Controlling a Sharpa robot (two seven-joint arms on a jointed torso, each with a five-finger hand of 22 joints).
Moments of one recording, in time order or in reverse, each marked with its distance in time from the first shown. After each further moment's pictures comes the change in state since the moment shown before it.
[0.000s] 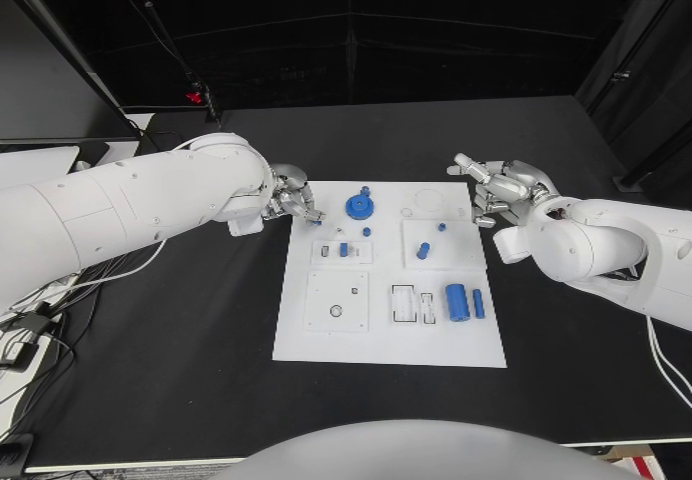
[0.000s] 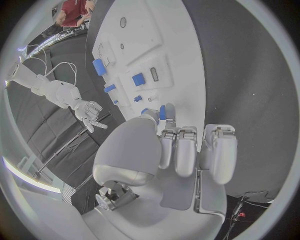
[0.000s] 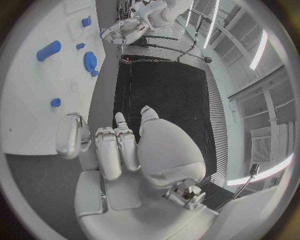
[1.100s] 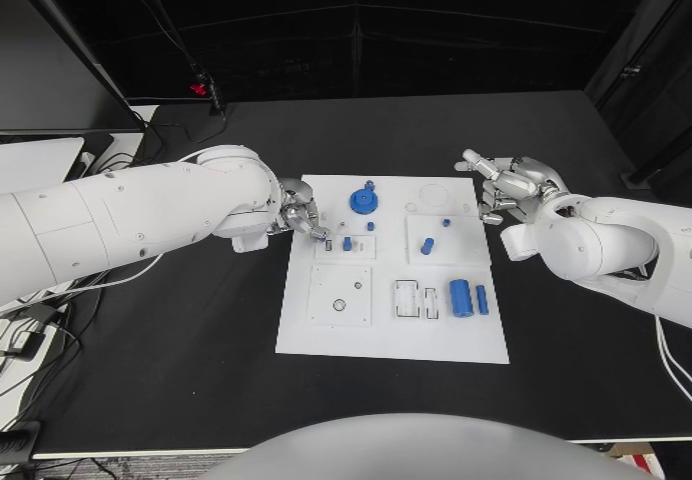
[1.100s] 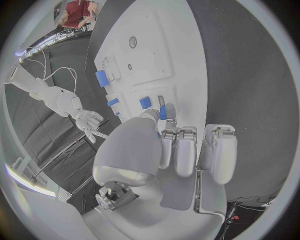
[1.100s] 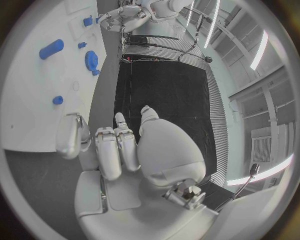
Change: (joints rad) left arm -0.007 -0.092 0.000 0.224 0.002 -0.042 -0.167; left_hand 0.012 -0.010 0.021 0.017 0.004 0.005 0.005 -0.004 0.010 0.002 -0.002 0.005 0.001 0.001 0.001 0.000 0.000 0.000 0.000 0.000 0.000 0.000; right arm -0.003 -0.004 0.000 0.002 0.000 -0.001 0.000; right_hand 0.004 0.004 -0.003 0.003 0.000 -0.004 0.004 0.007 0.000 0.000 0.000 0.000 0.000 0.000 0.000 0.000 0.000 0.000 0.000 0.000 0.000 0.000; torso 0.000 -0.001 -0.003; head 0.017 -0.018
